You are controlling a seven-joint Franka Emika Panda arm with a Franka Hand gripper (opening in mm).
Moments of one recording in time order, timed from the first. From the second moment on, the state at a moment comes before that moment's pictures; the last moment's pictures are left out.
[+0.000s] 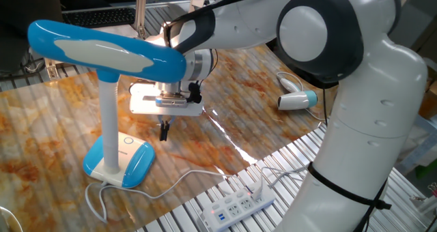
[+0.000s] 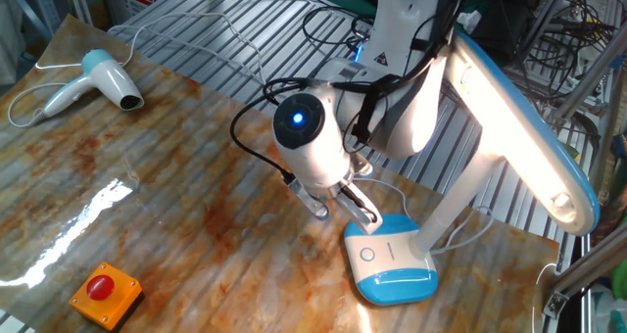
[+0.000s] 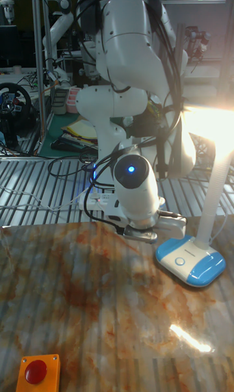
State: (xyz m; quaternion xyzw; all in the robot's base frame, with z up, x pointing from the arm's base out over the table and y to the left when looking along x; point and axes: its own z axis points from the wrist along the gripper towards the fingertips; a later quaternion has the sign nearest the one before) arm 0.454 0.098 0.114 -0.15 -0.97 -0.07 0.20
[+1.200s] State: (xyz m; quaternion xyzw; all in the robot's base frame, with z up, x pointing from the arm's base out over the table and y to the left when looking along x) arm 0.456 0.099 0.114 0.01 -0.98 -0.03 0.20
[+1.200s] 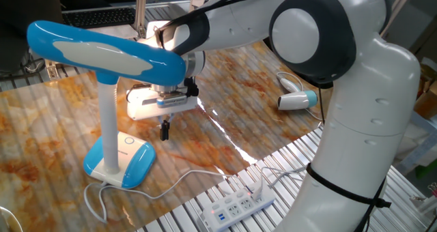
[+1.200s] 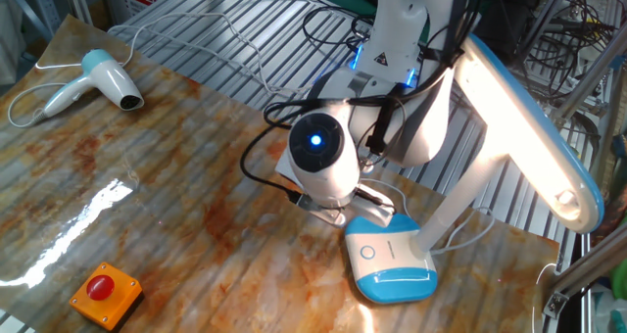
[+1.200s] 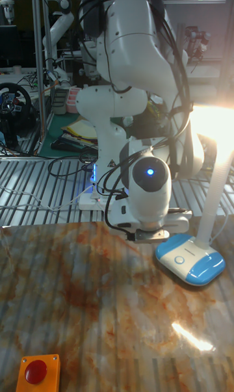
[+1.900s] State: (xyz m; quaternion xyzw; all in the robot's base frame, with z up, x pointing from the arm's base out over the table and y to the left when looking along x) arm 0.457 0.099 0.114 0.04 -0.98 -0.03 0.21
